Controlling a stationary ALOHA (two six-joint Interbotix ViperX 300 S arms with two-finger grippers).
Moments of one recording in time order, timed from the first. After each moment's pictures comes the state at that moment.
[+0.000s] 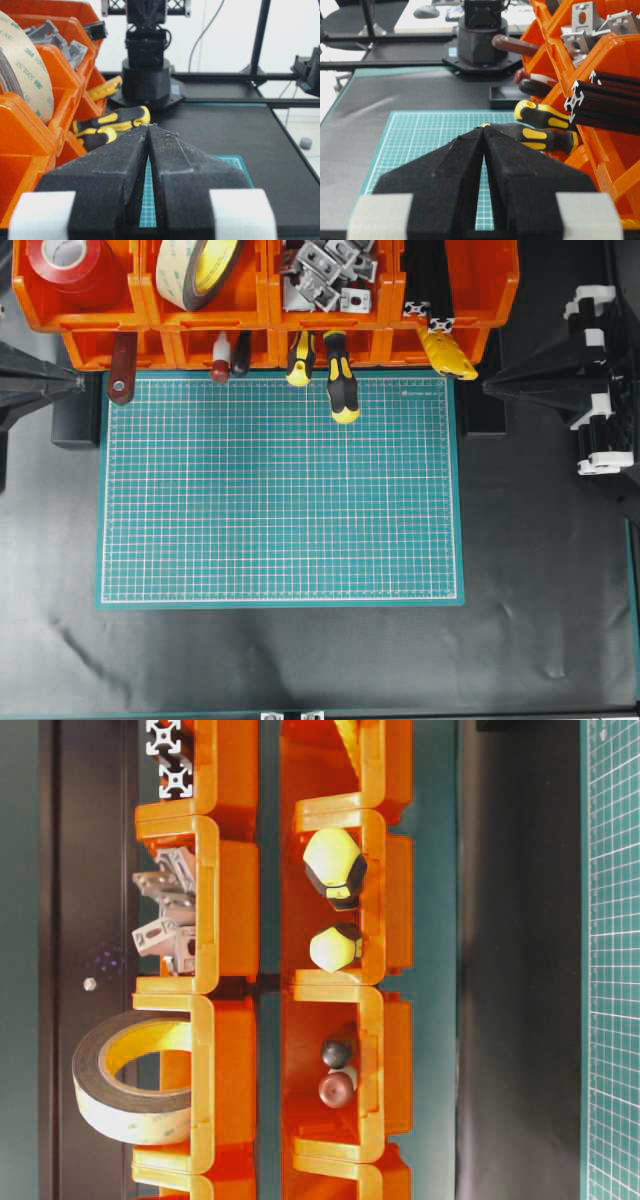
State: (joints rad) left arm 0.00 -0.97 1.17 0.00 -0.29 0.00; right arm 0.00 -0.96 1.17 0.00 -0.10 0.00
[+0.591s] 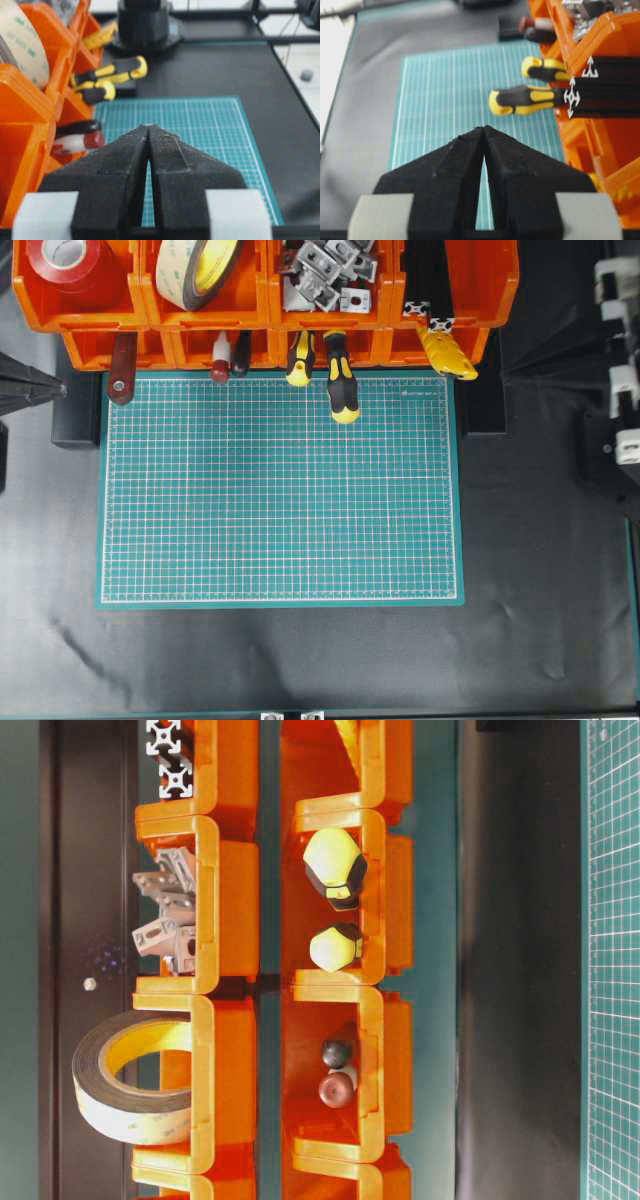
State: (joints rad) left arm -0.01 -1.05 1.05 0.03 0.14 -0.02; right arm 0.00 -0.89 0.75 0.02 0.62 0.12
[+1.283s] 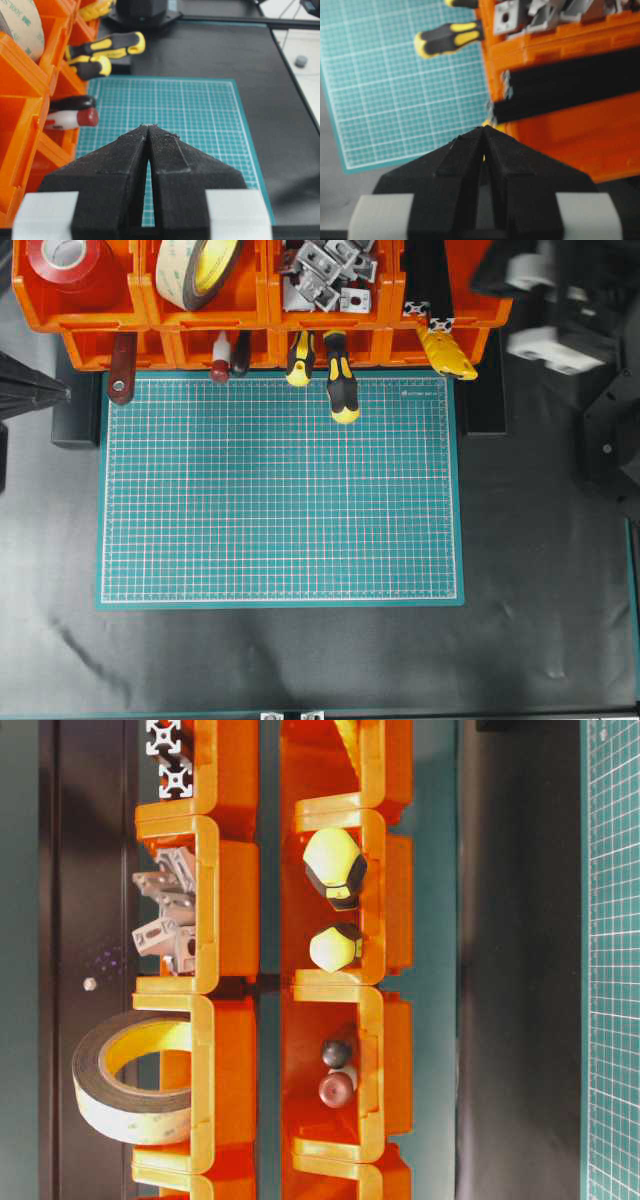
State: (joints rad) left arm -0.01 -1.04 1.04 0.04 0.19 -0.08; right arm -0.10 -0.25 -0.14 -0.07 1.55 0.04
